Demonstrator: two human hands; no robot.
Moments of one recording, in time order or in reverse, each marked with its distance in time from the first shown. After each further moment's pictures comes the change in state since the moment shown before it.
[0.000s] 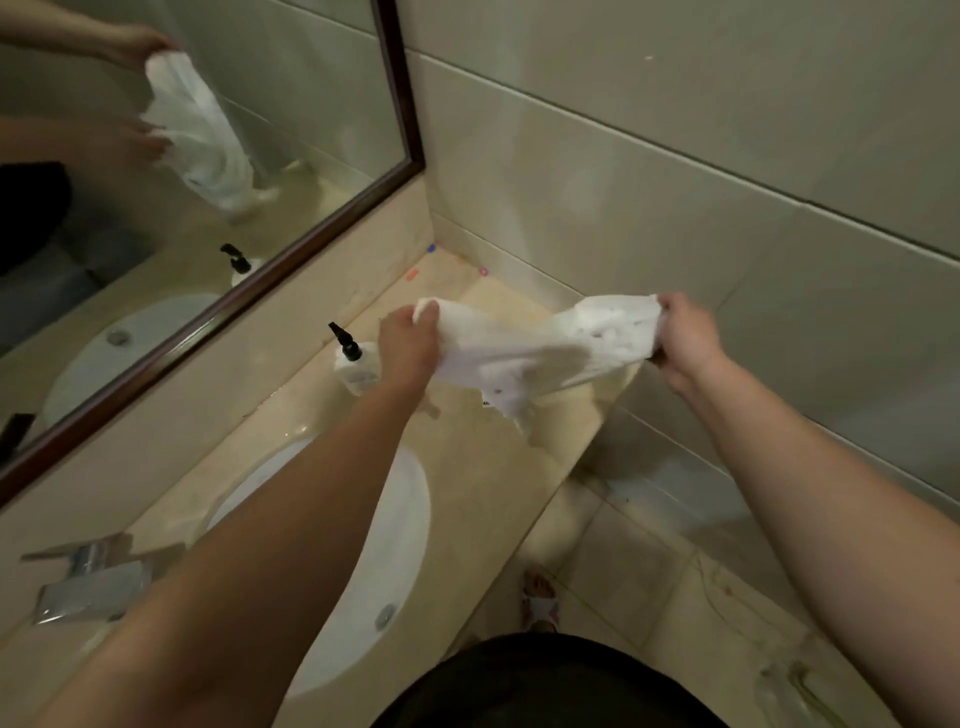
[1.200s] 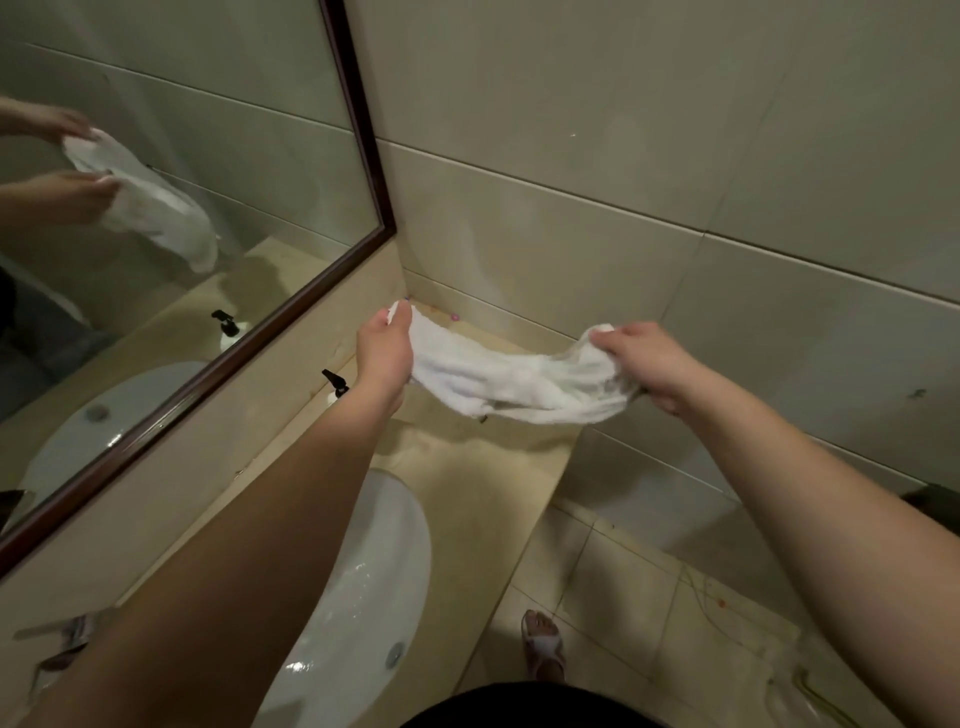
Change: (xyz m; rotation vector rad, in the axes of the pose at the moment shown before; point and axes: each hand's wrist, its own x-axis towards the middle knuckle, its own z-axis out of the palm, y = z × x) left_hand -0.036 0.059 -0.052 -0.354 -0.154 -0.075; right_hand -0.096 -0.035 -0.031 -0.168 -0.074 -0.242
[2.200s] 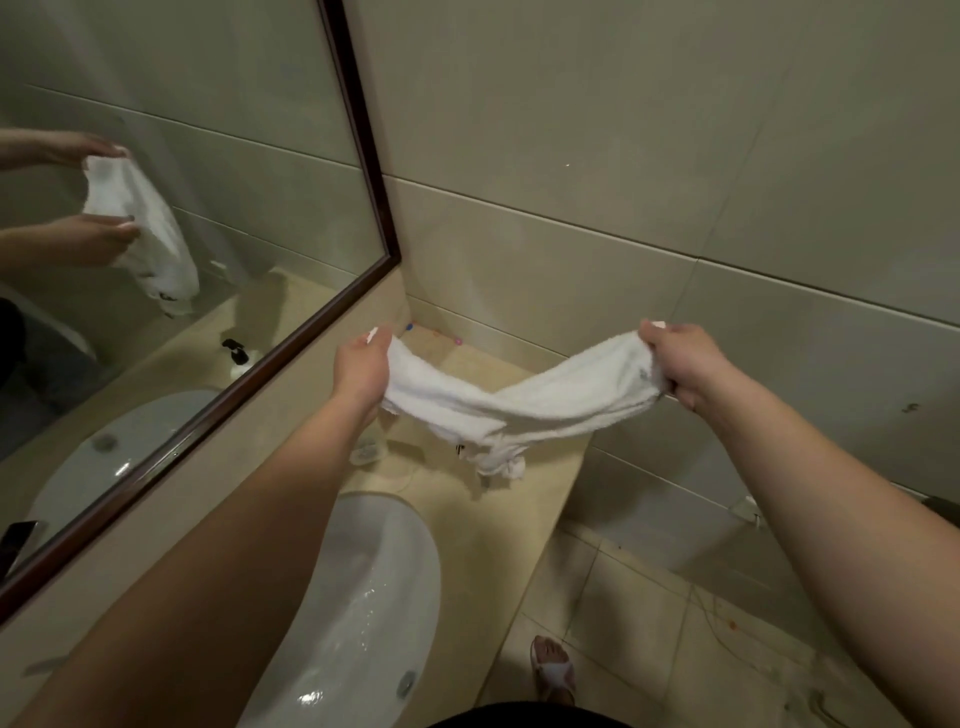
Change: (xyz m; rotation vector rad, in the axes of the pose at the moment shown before) left_hand 0.019 0.013 -0.033 0.111 0.005 0.005; right_hand -0.004 -0.024 -0.012 0.082 0.043 0.157
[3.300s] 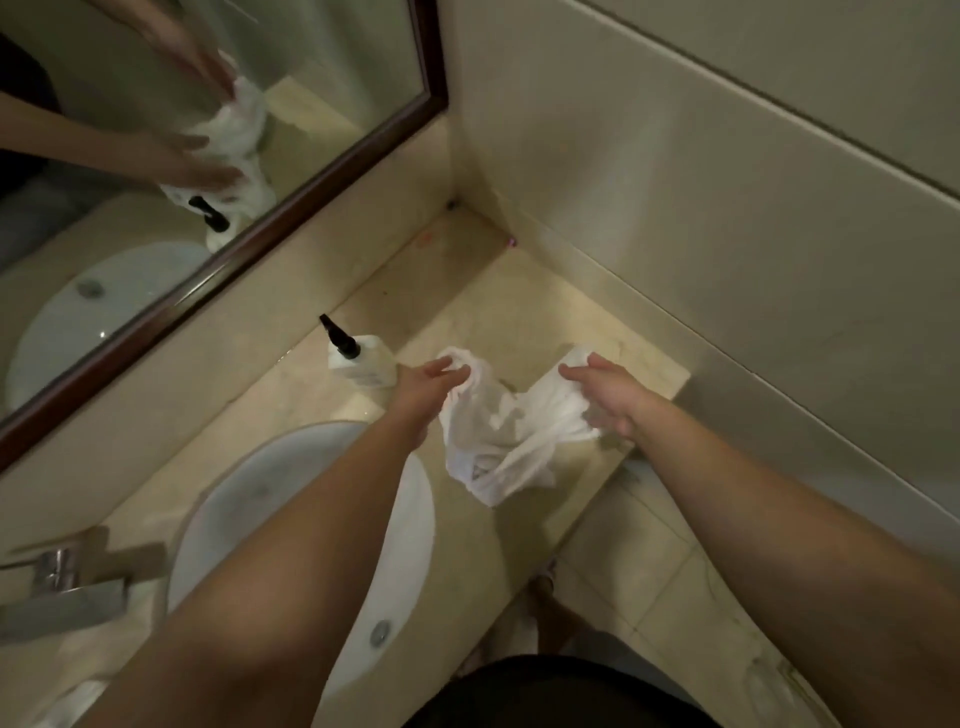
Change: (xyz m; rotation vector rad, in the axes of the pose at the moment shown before) left_hand 0.109 -0.197 0.062 -0.035 -0.149 -0.492; right_hand 0.156 0.148 0.148 -0.276 -0.456 0.530
